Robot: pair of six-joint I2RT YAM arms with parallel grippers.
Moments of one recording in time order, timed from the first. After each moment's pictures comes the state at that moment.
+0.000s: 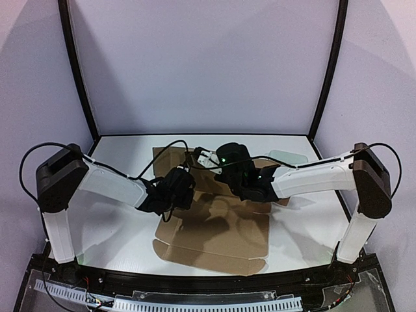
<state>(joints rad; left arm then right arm) -0.93 1.92 1.04 0.09 -0.49 -0.40 1.01 1.77 1.13 0.24 0.80 -0.82</state>
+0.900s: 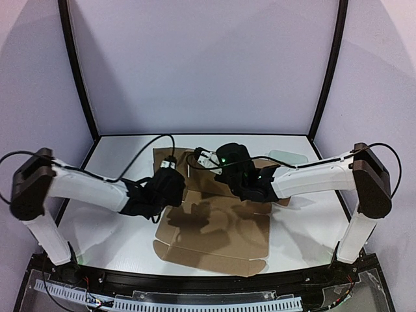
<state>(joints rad) -0.98 1.73 0.93 0.04 -0.69 -0.45 1.01 1.77 1.13 0.24 0.80 -0.82</state>
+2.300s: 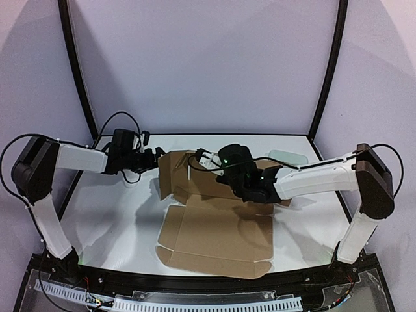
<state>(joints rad) -0.38 1.80 1.04 0.18 0.34 -0.49 1.01 1.75 1.10 0.24 0.80 -0.82</state>
